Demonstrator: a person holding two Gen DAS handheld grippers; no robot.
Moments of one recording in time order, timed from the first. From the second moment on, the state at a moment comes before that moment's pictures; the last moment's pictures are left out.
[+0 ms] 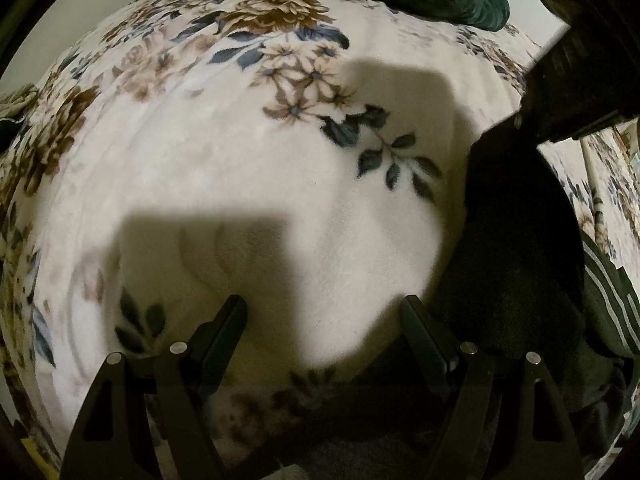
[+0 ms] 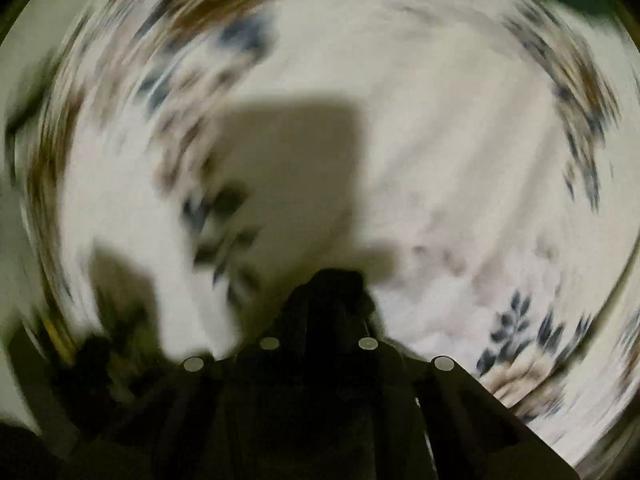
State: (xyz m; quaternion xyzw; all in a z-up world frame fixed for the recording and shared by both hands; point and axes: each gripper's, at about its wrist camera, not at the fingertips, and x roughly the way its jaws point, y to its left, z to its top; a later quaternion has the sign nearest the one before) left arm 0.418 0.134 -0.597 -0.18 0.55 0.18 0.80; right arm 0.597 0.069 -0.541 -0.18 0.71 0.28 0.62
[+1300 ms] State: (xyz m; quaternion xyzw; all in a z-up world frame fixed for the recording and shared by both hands) left arm 0.429 0.078 -0.564 -0.08 0.48 -0.01 0.87; right arm 0.586 0.087 -0.517 -0.18 0.71 0.35 0.58
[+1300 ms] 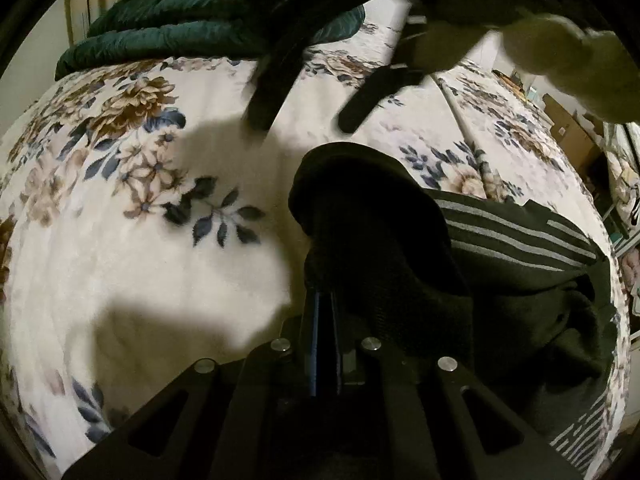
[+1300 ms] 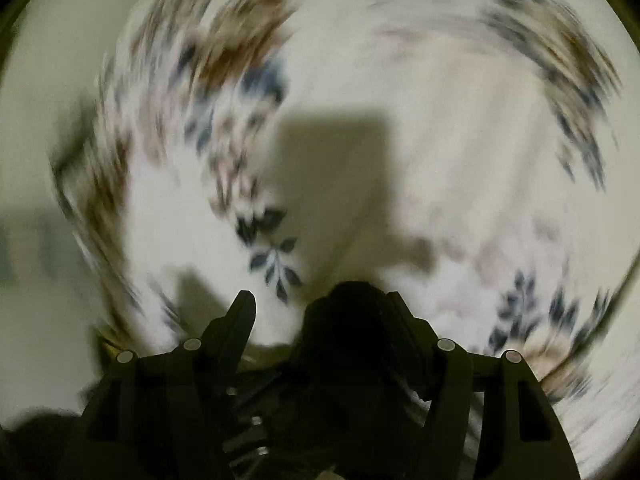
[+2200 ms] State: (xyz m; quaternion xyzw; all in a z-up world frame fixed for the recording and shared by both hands) left arm 0.411 0.097 -0.565 -0.11 0.49 -0.01 0.87; right arm 0.610 -0.135 -0.621 0.52 0.71 0.14 0.45
